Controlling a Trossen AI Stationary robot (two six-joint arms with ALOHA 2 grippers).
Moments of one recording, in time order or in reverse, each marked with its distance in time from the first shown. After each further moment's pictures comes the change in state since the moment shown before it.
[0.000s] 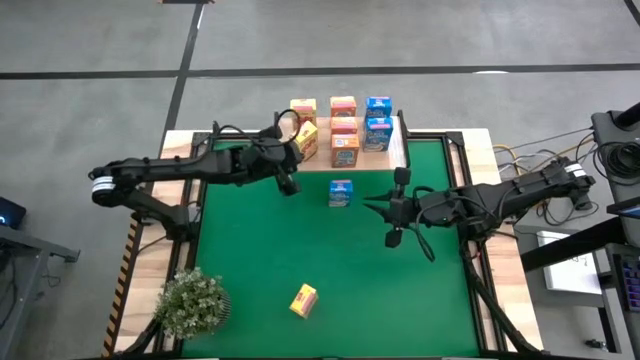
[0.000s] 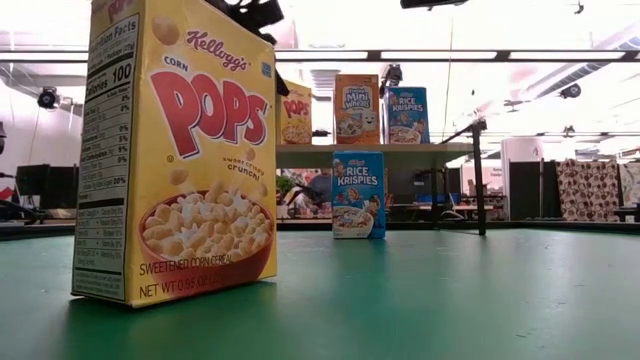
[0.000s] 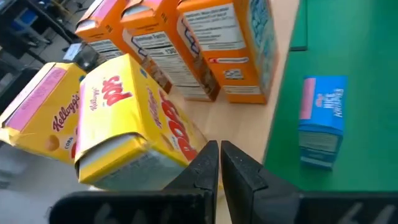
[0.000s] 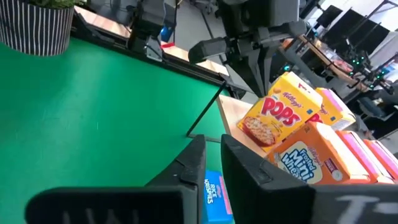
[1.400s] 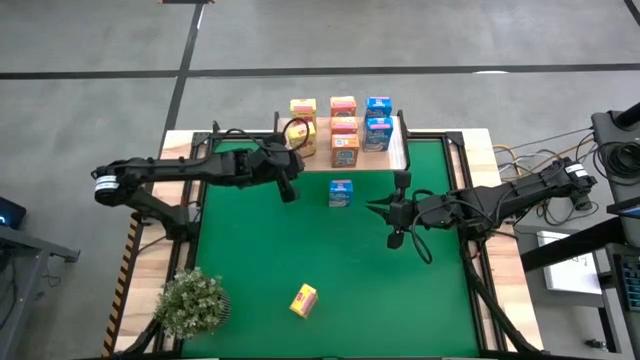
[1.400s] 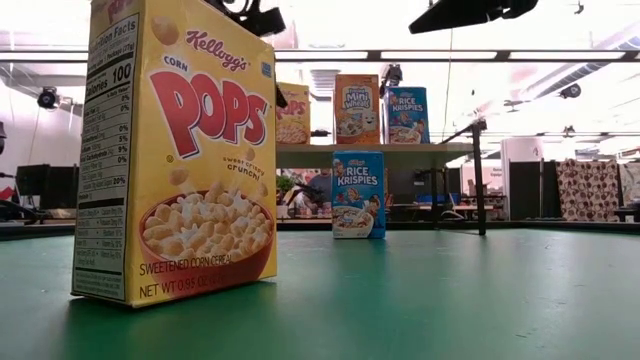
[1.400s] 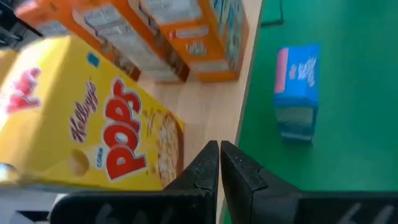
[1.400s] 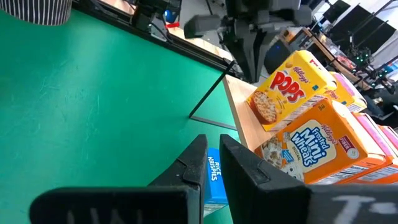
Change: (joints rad) left arm -0.014 0.029 -0.002 -0.066 0.049 0.022; right arm -0.003 -0.025 -0.091 0.013 -0.001 -0.023
